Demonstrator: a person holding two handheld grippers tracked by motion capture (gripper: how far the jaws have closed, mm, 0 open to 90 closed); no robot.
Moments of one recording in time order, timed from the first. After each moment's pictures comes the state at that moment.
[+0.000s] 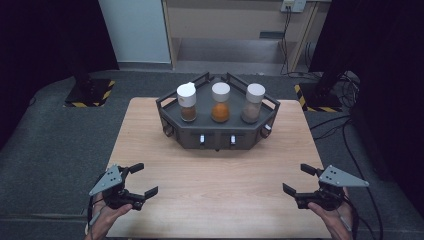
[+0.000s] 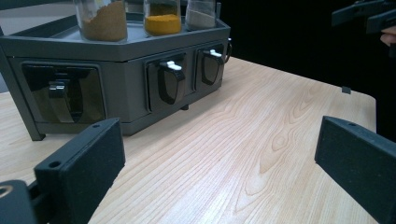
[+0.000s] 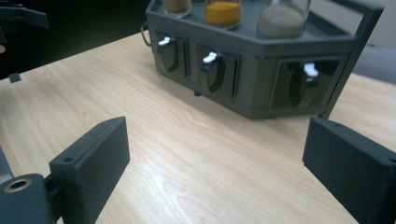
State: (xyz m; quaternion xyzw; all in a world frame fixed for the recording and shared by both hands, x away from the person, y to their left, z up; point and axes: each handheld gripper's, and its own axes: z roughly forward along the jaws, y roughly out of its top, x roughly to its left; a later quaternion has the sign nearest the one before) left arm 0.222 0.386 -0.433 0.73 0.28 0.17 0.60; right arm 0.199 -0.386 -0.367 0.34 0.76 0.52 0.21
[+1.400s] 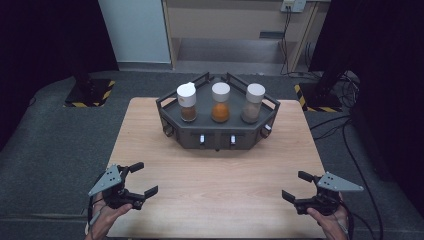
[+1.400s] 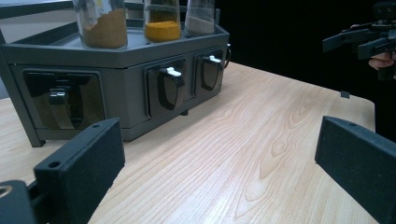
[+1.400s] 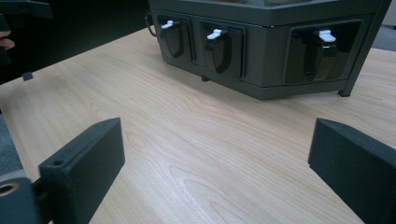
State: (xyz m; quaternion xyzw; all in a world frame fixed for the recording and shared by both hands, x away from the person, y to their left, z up) left arm 0.222 0.386 -0.436 0.72 0.27 0.17 0.61; right arm 0.206 -0.400 -0.401 0.35 0.75 0.54 0.17
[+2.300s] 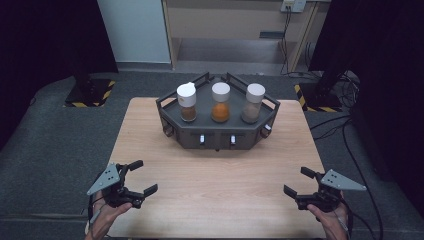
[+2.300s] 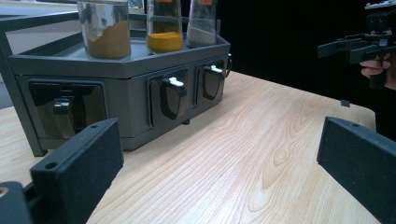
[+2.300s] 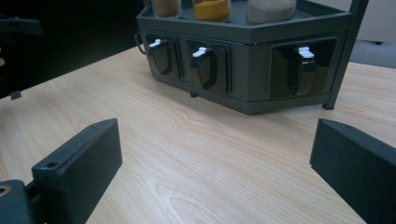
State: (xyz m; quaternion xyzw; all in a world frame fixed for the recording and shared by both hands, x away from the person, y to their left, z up) left arm 0.224 0.388 -0.440 0.71 0.27 0.18 0.62; right arm 0.207 -0.405 -0.414 0.36 0.72 0.56 0.19
